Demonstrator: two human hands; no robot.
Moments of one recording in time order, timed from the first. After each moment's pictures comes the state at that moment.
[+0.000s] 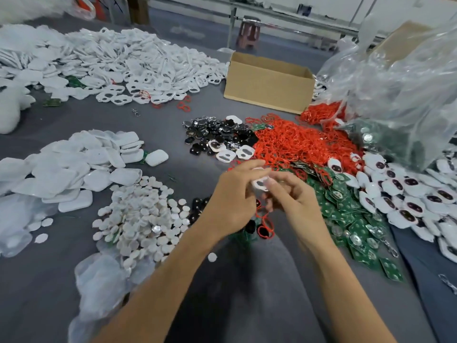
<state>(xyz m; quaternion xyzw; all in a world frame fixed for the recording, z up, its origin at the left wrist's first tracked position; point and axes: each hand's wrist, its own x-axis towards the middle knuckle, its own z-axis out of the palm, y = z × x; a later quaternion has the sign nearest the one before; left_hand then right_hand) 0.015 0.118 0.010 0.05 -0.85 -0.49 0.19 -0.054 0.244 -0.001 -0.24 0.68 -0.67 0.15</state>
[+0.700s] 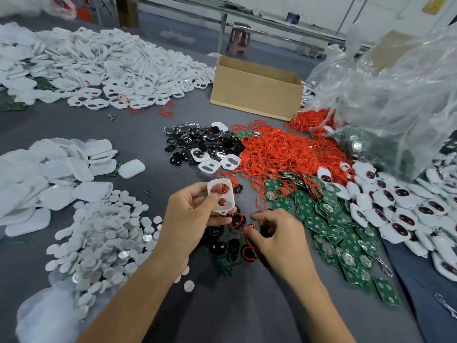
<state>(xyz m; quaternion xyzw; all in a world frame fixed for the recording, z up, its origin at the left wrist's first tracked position) 0.016 0.107 -0.020 0.21 -0.55 -0.79 0.20 -0.065 0.259 -0.038 -0.26 0.91 -0.31 -0.01</state>
